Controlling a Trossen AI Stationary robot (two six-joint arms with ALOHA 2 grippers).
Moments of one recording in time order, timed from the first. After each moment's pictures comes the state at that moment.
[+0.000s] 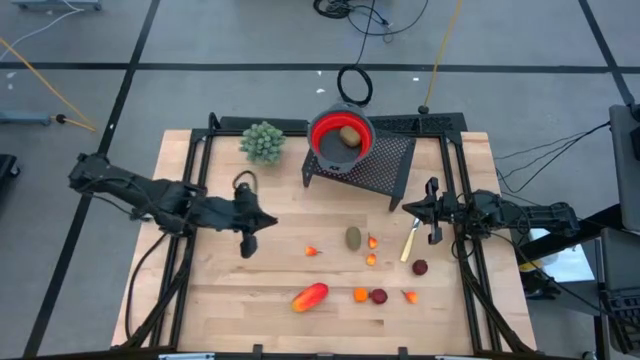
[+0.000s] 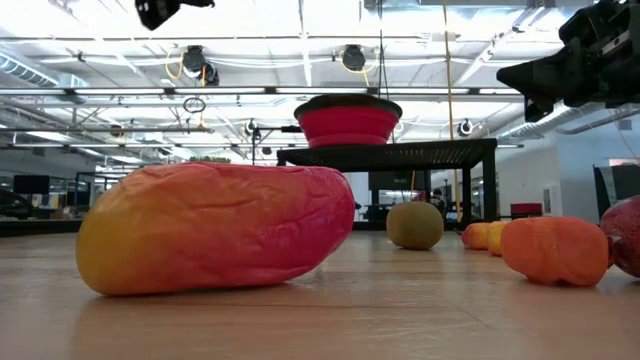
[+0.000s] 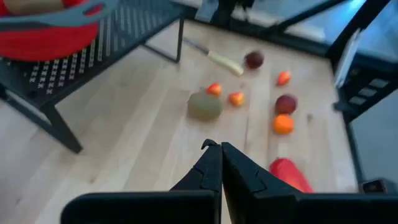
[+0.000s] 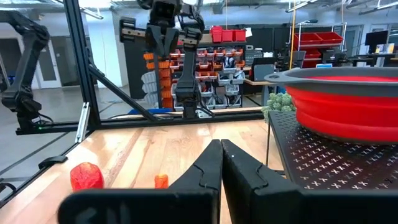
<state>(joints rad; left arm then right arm) -0.33 1.04 0.98 -0.51 -0.35 -0.45 0.01 0.01 0.01 0.10 0.08 0.04</state>
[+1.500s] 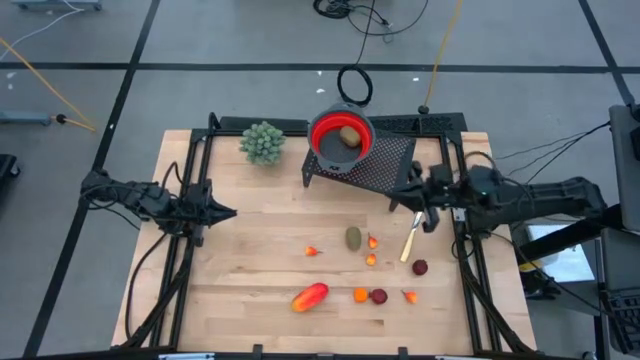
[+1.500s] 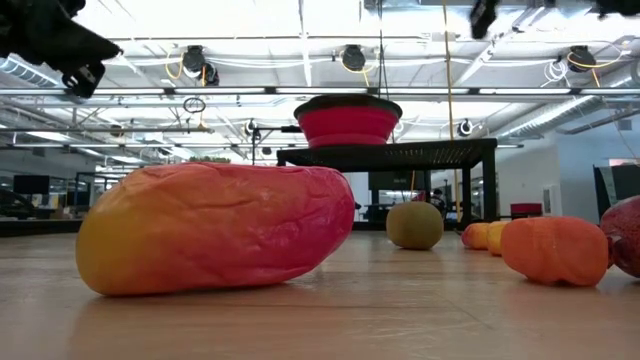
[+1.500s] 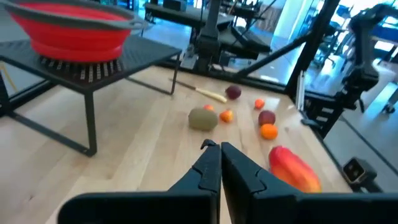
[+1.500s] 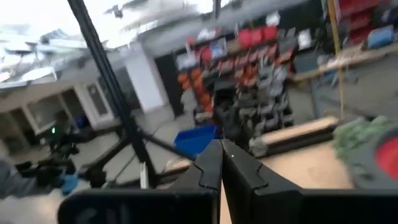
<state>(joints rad) -0.36 0.11 0.35 -0.43 -0.34 -0.29 0.02 0.74 0.59 0.30 -0.04 0.34</state>
